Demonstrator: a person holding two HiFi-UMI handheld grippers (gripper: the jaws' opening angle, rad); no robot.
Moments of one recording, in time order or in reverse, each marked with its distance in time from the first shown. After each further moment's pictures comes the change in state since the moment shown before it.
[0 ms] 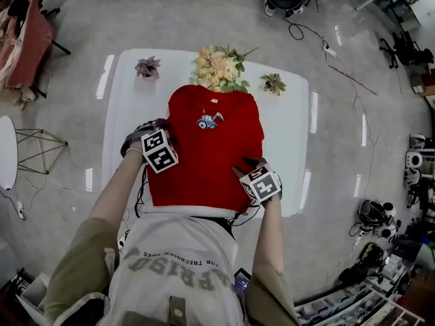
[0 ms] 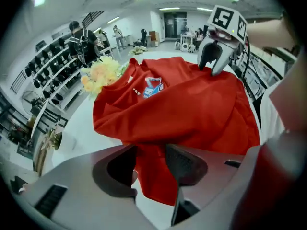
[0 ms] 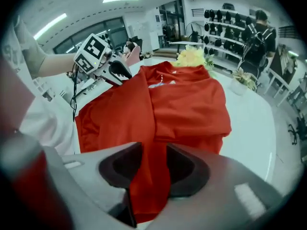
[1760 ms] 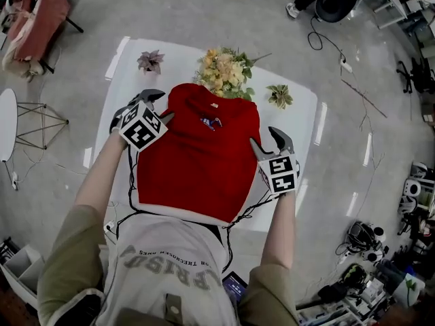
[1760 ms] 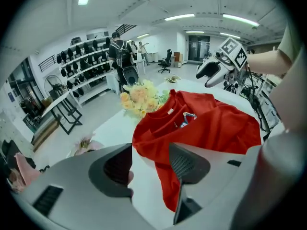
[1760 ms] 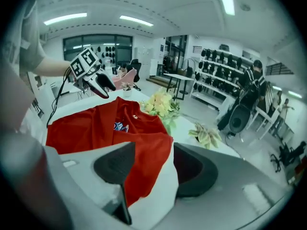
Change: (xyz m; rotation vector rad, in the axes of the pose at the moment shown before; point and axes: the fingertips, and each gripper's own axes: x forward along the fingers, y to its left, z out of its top) left arm -0.038 0.091 0.045 -0.272 -0.203 0.114; right arm -0.048 -0.122 0.110 -0.162 -0.331 -0.196
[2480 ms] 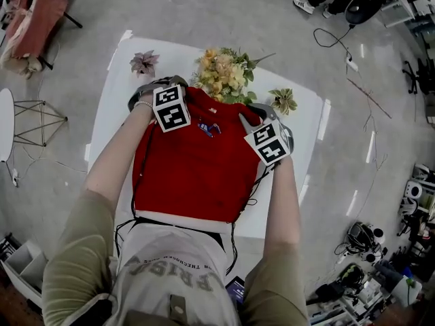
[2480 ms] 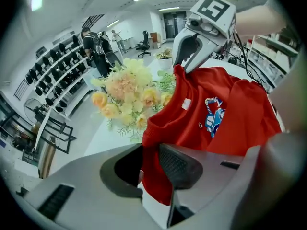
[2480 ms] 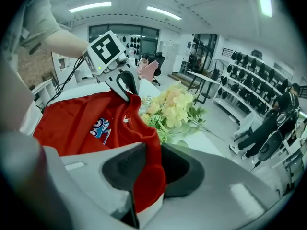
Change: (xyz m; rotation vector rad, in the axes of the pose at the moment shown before) left arm 0.097 0.015 0.038 0.307 0.165 -0.054; right arm 0.108 -0.004 0.040 -0.235 0.046 0.193
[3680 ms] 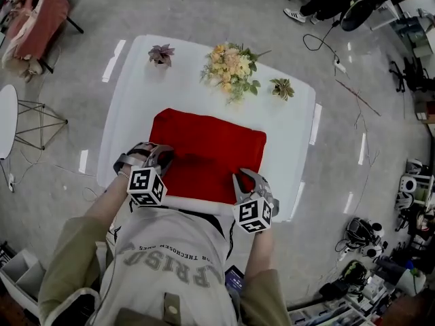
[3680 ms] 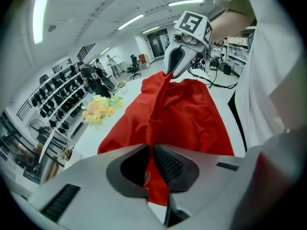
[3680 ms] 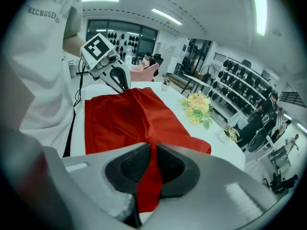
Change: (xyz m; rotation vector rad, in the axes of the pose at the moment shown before) left arm -0.128 -0.213 -0.085 0.144 -0.231 0.052; right arm -0.129 0.225 -0.055 0.014 0.015 -0.150
